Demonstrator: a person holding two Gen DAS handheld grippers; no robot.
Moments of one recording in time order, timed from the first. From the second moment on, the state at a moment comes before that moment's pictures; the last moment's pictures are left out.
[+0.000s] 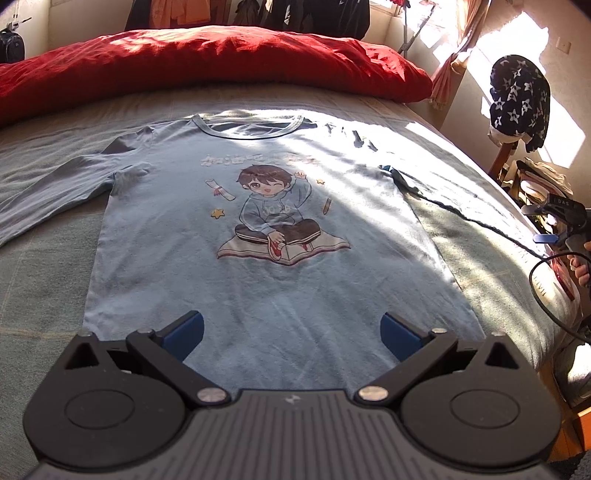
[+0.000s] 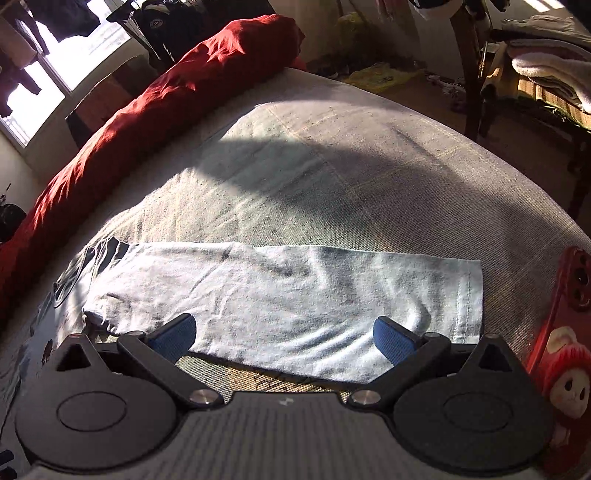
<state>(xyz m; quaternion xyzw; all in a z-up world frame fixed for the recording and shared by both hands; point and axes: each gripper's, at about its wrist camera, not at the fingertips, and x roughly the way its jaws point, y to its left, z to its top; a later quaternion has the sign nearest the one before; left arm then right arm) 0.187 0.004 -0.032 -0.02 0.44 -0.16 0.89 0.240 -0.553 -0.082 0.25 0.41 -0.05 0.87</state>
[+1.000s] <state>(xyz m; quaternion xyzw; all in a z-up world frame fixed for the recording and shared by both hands) 0.122 0.067 -0.039 0.05 0.44 -0.13 0.89 0.169 -0.173 -0.090 -0.10 0.43 0.24 0.86</state>
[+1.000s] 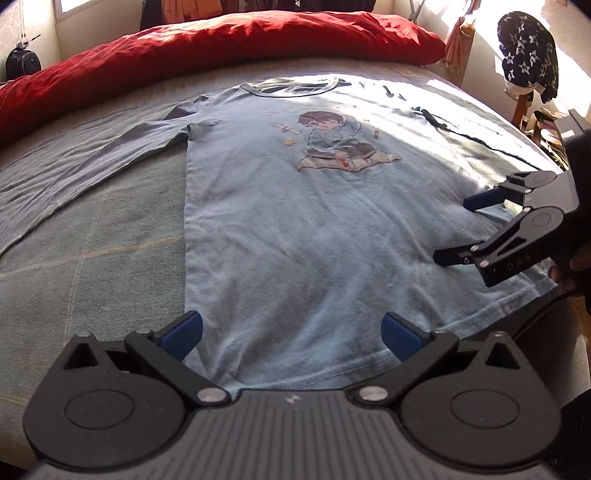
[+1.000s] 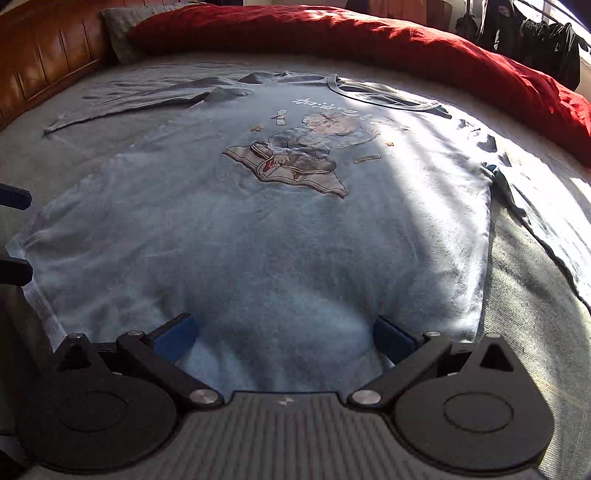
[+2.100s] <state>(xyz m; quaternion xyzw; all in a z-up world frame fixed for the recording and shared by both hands) 0.194 0.070 -0.060 -0.06 0.48 -0.16 0.86 0.173 -0.178 -0.059 0.01 0.38 0.19 0.90</state>
